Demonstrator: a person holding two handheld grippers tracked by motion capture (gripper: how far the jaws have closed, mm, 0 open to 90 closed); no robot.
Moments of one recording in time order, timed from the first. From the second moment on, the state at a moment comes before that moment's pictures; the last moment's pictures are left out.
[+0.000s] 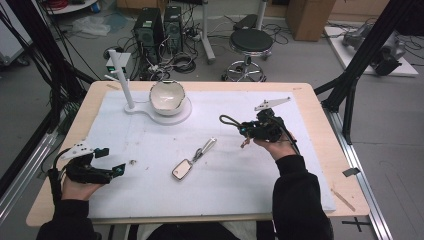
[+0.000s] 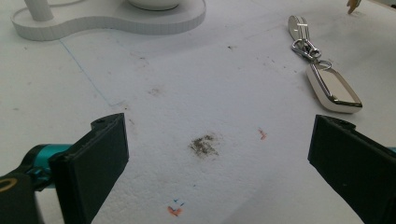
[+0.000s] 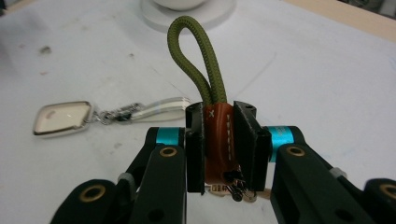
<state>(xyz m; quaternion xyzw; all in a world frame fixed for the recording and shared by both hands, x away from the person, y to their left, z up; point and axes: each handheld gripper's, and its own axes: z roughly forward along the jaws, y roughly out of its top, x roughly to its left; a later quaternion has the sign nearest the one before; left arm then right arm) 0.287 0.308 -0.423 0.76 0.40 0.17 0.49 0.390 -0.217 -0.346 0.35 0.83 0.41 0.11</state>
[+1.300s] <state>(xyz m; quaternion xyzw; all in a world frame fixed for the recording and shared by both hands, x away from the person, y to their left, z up) 0.289 0.312 -0.423 0.74 0.39 0.17 0.51 0.422 -0.074 -0.316 0.27 0.86 0.43 0.10</state>
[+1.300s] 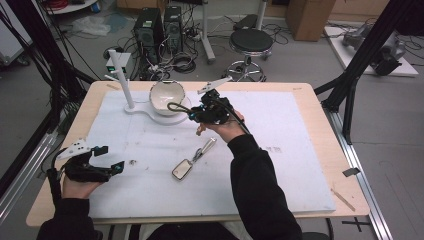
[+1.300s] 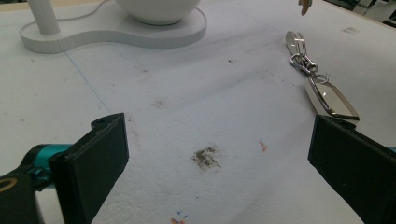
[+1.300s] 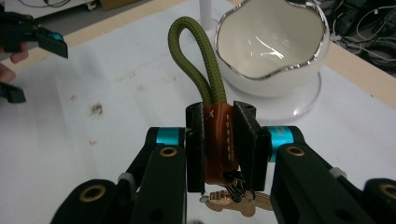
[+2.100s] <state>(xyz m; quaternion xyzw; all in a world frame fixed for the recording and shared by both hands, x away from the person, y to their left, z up) 0.290 0.317 -0.424 0.73 0.40 0.15 0.53 0.458 0.007 -0.306 0.25 0.85 0.45 0.07</state>
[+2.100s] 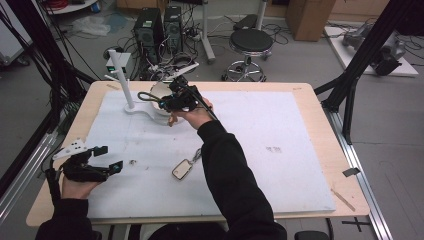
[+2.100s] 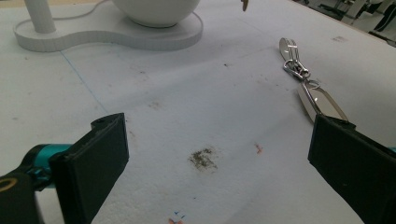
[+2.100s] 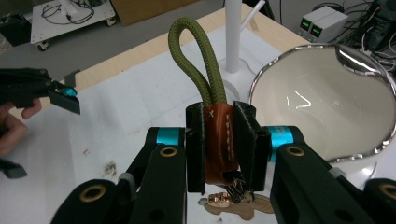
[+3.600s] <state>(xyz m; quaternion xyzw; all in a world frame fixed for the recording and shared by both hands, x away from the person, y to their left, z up) 0.290 0.321 -0.425 0.73 0.40 0.15 0.53 0.514 0.110 -0.291 0.28 0.84 0.45 0.12</state>
